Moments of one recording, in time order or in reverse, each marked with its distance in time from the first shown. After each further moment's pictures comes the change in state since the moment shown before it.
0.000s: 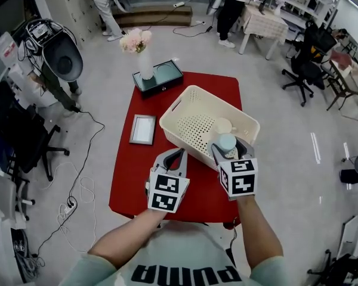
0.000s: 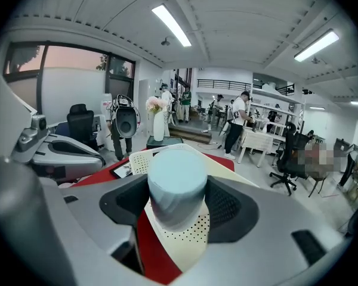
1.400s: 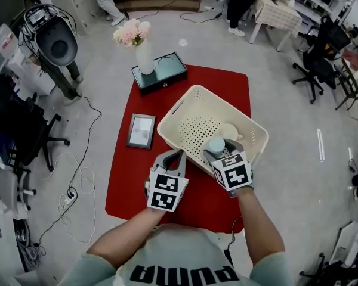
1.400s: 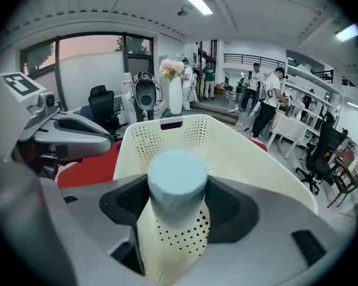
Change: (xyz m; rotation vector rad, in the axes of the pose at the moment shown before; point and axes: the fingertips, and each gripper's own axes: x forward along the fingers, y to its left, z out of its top) left arm 0.068 0.029 -0.028 -0.050 0.120 0.019; right arm 0.103 0.008 -0.042 -0.107 0.226 0.245
